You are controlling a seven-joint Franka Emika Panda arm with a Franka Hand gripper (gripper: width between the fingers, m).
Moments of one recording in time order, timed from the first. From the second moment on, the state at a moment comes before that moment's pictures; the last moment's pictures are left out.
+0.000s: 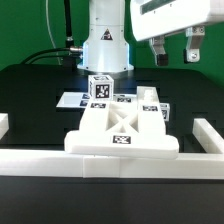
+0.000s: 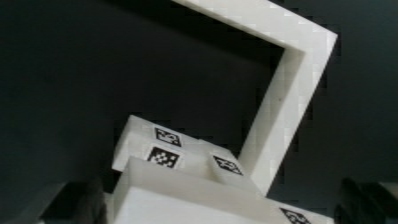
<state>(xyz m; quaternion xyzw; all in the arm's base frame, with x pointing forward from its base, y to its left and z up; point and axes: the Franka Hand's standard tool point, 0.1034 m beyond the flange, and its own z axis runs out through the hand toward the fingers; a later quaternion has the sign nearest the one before) 0.582 0.074 0.142 -0.82 0.56 -0.07 0.11</state>
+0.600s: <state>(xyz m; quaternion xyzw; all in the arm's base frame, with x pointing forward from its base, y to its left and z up) 0.571 0.088 0.133 -0.96 0.25 -0.10 0.06</state>
